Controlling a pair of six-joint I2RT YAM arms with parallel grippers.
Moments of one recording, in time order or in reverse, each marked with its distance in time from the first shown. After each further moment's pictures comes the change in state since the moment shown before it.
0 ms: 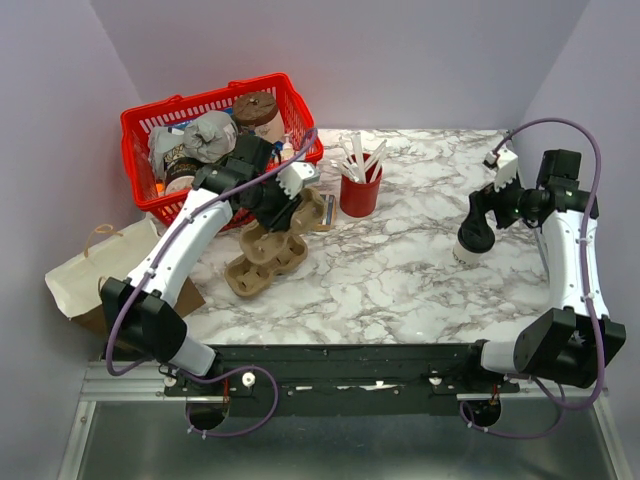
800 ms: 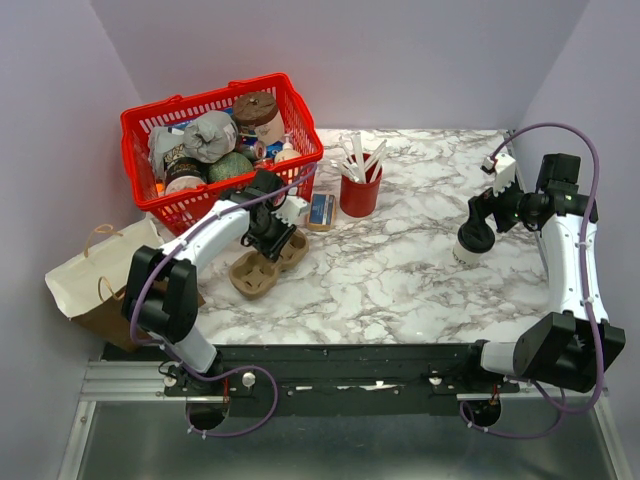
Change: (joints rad) left arm -0.013 0.126 -0.284 0.172 -0.183 -0.177; right arm -0.003 -0.023 -0.022 0.000 0.000 -0.044
